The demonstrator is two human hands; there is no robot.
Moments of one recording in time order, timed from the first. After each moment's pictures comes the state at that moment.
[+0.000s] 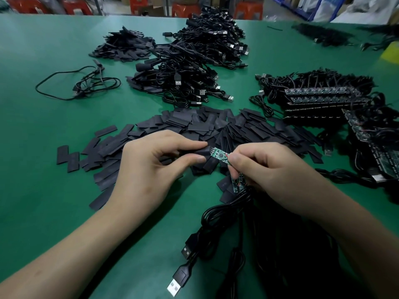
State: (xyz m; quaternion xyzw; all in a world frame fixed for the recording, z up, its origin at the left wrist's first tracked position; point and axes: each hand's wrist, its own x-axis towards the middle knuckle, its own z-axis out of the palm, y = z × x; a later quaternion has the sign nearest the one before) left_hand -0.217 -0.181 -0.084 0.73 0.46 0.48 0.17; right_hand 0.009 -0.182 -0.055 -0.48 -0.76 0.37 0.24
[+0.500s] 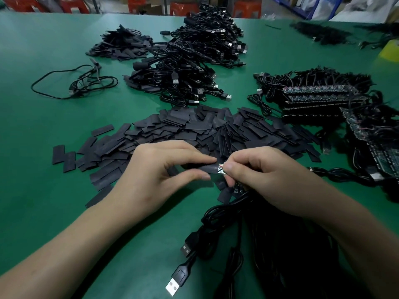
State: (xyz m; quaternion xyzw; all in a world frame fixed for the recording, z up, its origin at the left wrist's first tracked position) left_hand -0.220 -0.180 -0.080 0.83 0.39 0.37 0.16; right_hand 0.010 -0.183 -0.054 -0.47 -0.77 0.38 0.20
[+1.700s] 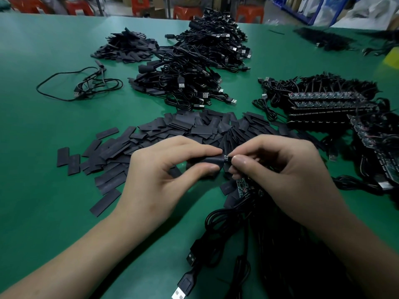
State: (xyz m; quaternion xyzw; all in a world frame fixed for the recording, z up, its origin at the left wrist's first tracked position) left_hand -0.211 -0.189 -0.076 0.76 0.41 0.48 0.15; right_hand 0.005 -0.185 -0.064 -0.41 -0.73 0.32 0.43
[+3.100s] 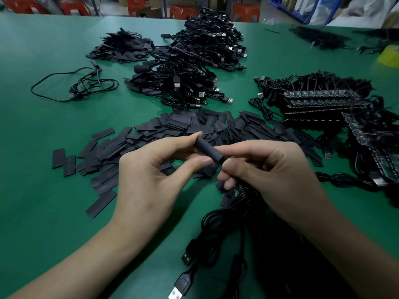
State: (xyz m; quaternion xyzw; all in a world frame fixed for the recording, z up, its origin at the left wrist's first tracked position) left_hand -0.200 -0.198 -0.075 0.65 0.48 0.54 0.22; right_hand -0.006 -0.187 -0.071 -0.37 -0.65 0.47 0.47
